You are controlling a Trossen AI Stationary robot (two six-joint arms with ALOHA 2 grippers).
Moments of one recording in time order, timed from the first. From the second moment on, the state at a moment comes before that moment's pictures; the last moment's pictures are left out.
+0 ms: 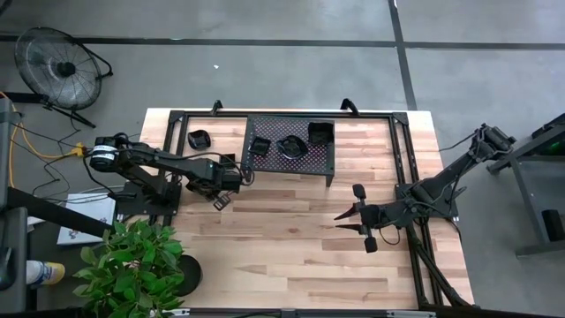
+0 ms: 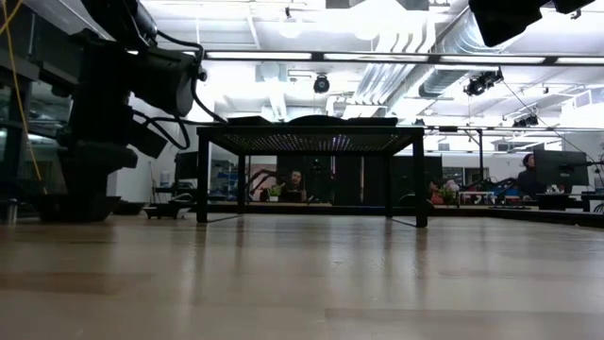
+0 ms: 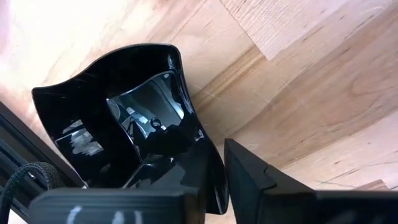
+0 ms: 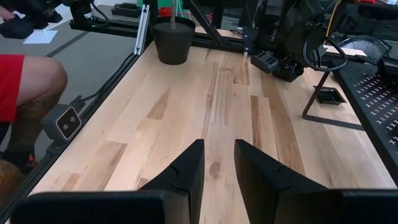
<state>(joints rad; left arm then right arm) 0.03 1.46 0.74 -0.99 -0.15 -0.81 0.60 0.99 0.57 0.03 0.44 0.12</state>
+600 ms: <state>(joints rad) 0.03 1.46 0.79 -1.06 -0.14 -0.70 0.60 0.99 0.57 0.03 0.44 0.12</state>
